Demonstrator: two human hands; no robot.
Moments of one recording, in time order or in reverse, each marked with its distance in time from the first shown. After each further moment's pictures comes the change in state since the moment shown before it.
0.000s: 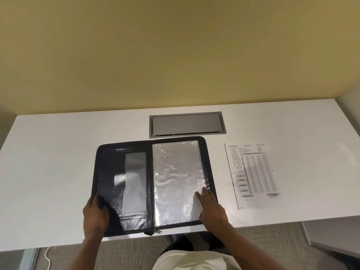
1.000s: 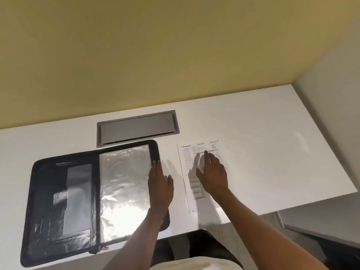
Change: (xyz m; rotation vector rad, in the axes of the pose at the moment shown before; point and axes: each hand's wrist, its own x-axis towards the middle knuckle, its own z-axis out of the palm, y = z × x) left_hand -0.178 0.367 0.178 -0.176 -0.123 0.547; right_hand 0.029 0.202 -0.127 0.182 0.418 0.203
